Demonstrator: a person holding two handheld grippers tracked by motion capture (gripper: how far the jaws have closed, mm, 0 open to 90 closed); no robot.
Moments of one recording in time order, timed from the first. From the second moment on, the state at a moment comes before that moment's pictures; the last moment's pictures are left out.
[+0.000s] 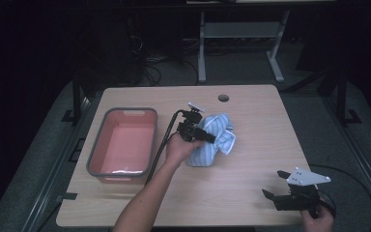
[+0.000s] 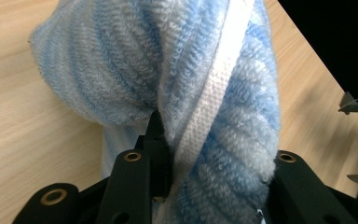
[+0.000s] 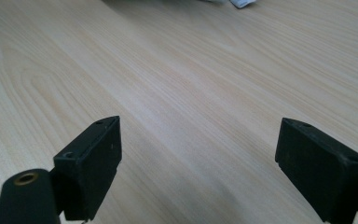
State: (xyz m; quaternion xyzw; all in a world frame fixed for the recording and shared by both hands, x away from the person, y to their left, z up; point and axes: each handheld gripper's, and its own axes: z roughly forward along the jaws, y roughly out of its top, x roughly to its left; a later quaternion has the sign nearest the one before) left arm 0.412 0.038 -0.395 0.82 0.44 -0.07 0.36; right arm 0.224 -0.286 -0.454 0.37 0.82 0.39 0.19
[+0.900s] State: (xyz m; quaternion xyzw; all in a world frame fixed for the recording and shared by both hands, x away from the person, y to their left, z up) left arm 0.405 0.008 -0.432 0.83 0.45 -0.04 0.33; right arm 0.223 -0.284 -0.454 0.36 0.83 0.39 0.19
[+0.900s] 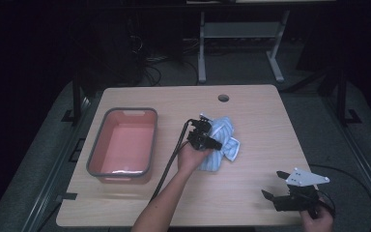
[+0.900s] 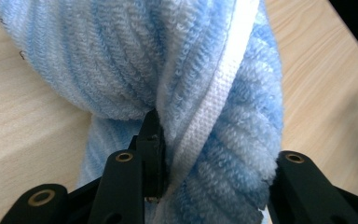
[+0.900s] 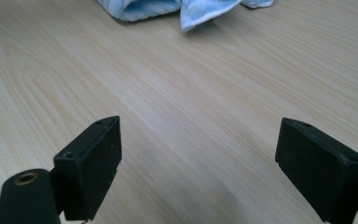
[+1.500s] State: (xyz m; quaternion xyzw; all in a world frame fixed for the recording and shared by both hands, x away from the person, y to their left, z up) left arm 0.397 0.014 -0.434 0.82 0.45 -0.05 0.36; right arm 0.224 -0.278 -0.456 0.36 0.83 0.38 0.19
